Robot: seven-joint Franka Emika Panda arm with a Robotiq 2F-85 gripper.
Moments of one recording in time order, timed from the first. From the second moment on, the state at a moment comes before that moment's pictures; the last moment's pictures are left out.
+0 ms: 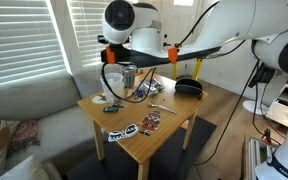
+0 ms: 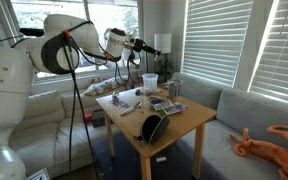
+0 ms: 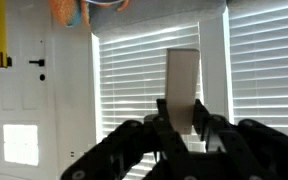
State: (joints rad) arm 0.31 0.50 0.07 -1.17 -1.28 2.08 1.57
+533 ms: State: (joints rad) arm 0.39 0.58 0.08 -1.13 -1.27 1.89 1.66
